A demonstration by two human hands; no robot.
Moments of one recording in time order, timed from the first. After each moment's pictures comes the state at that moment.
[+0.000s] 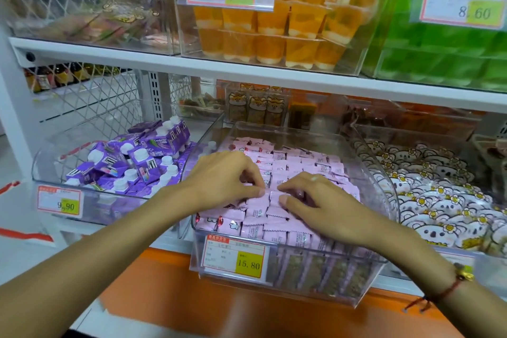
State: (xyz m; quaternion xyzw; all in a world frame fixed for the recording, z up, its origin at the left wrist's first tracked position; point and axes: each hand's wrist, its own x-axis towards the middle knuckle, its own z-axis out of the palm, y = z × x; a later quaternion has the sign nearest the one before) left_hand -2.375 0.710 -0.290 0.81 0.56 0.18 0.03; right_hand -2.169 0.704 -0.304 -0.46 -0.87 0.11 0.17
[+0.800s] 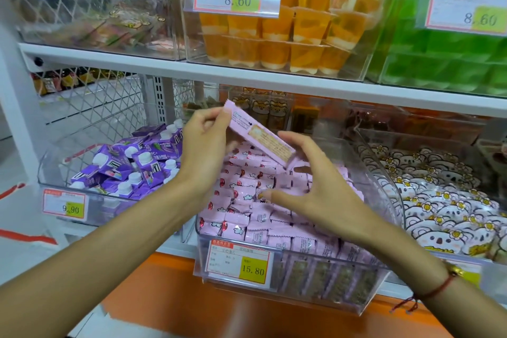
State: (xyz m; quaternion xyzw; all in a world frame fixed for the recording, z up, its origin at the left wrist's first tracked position) left_hand -2.365 0.694 -0.258 0.42 0.41 0.71 0.40; right_hand -2.193 0.695 -0.283 -0.39 -0.82 0.20 0.37
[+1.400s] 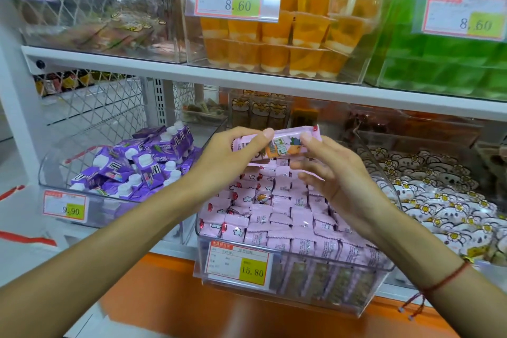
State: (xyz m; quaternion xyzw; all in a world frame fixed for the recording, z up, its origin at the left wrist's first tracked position) left_hand -2.367 0.700 -0.269 0.62 0.47 0.52 0.34; right_hand -2.187 0.697 -0.265 -0.35 -0.55 0.55 0.51
